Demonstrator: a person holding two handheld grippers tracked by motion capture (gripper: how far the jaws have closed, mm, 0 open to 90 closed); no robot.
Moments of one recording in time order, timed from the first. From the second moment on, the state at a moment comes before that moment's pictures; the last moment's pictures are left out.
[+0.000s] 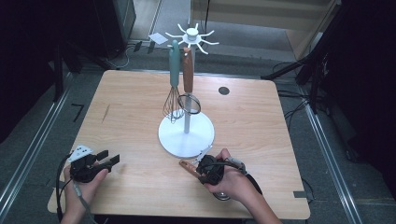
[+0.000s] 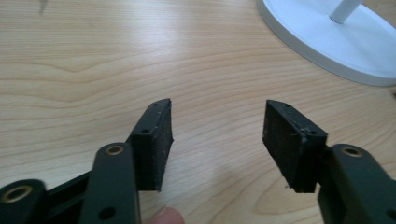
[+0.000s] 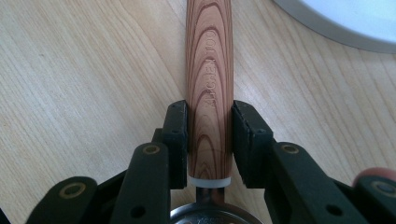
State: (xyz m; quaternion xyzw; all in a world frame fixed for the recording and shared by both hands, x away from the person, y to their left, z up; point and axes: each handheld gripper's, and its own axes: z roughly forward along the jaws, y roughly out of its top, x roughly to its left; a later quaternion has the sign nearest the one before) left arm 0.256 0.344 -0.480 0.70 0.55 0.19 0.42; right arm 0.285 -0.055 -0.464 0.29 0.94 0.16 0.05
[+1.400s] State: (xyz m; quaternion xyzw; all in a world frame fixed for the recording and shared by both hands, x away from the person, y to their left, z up) left arm 0.255 0.367 -0.475 0.64 0.57 0.27 0.44; right arm 0.279 -0.095 -0.440 0.30 0.84 0.44 0.12
